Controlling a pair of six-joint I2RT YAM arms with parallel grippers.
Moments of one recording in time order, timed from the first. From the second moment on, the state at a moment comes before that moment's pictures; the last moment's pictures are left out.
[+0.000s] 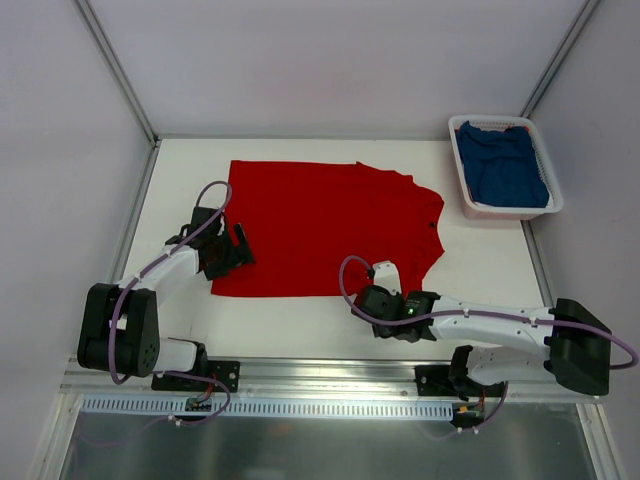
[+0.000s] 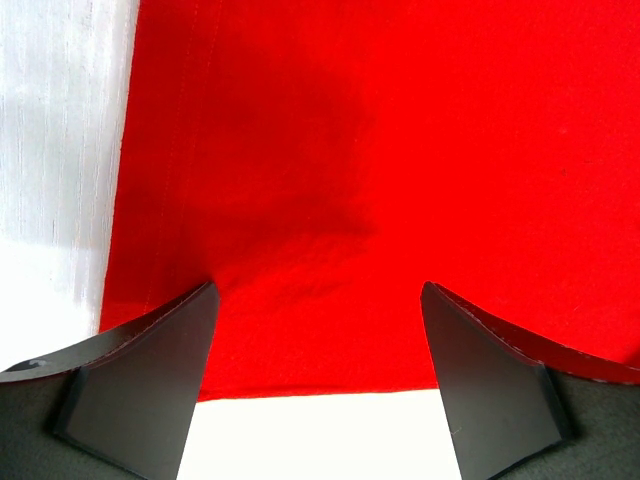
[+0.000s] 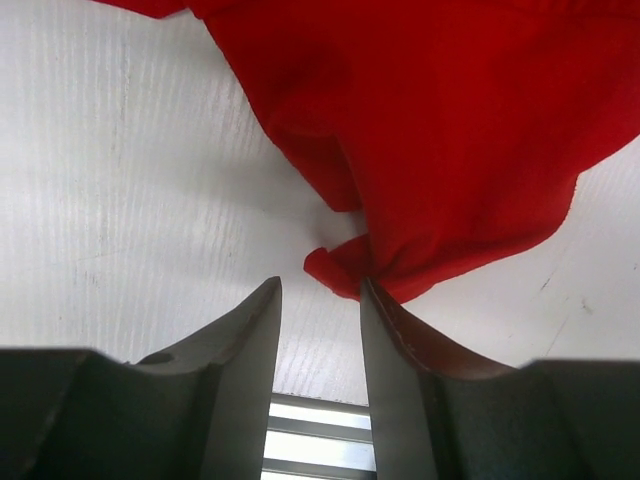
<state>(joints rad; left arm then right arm) -0.14 1.35 0.68 -0.38 0.10 -0.54 1.21 1.19 0.65 -0.74 0.49 0.84</state>
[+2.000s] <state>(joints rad) -0.14 1.31 0.66 -0.38 0.10 -0.54 1.22 1.10 0.59 -0.78 0.53 0.84</state>
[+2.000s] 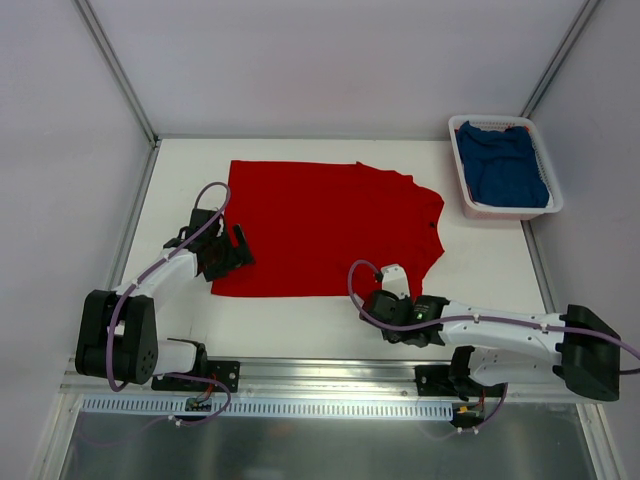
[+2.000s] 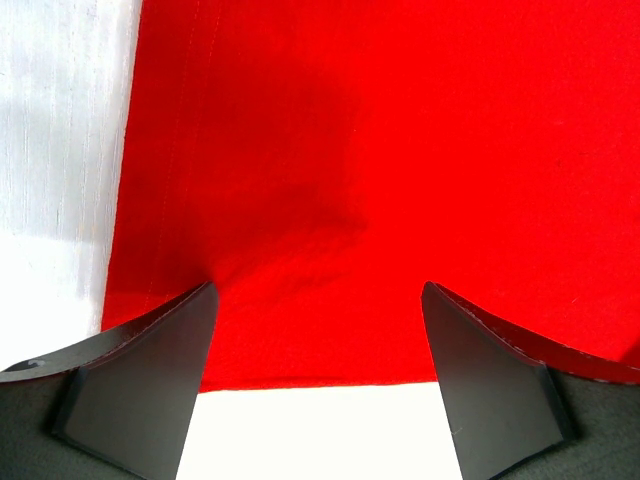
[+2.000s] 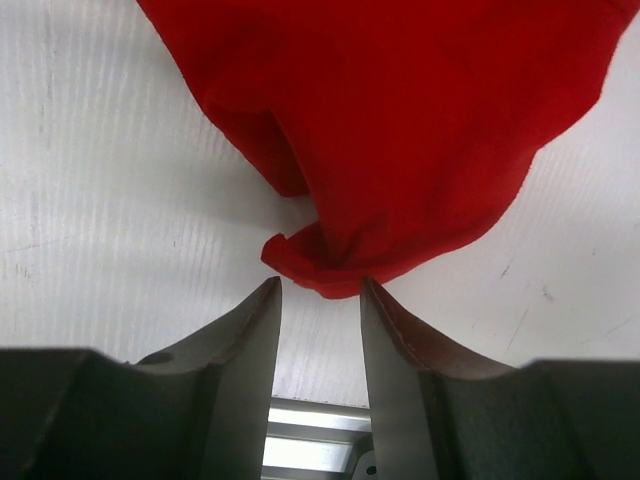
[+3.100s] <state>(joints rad) -0.14 1.29 0.64 -0.42 -0.01 -0.54 1.22 1.23 0.59 -0.64 0.50 0.80</state>
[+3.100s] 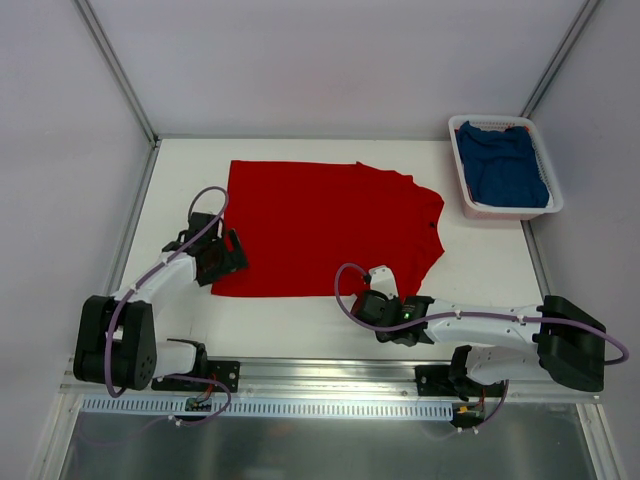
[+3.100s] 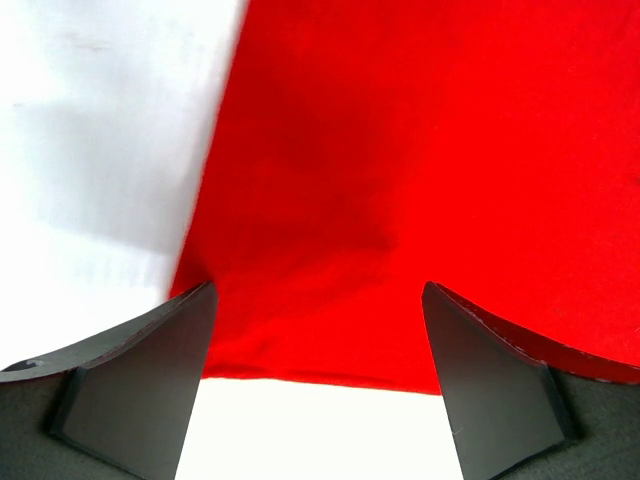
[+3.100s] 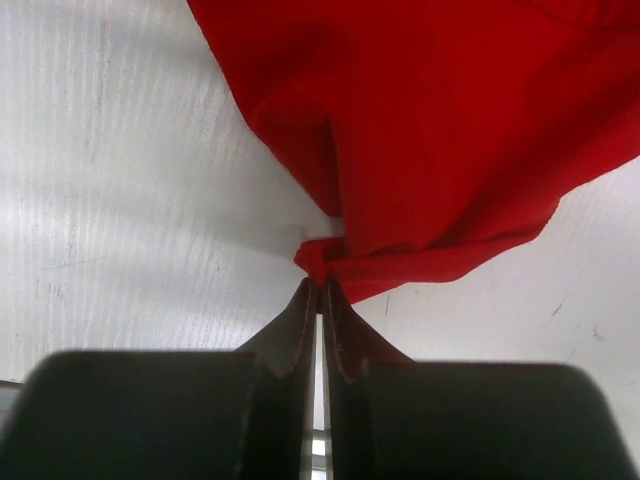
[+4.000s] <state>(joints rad) -0.15 1.19 0.60 -0.59 -0.13 -0.60 1.22 1.17 0.59 -0.61 0.49 0.78</state>
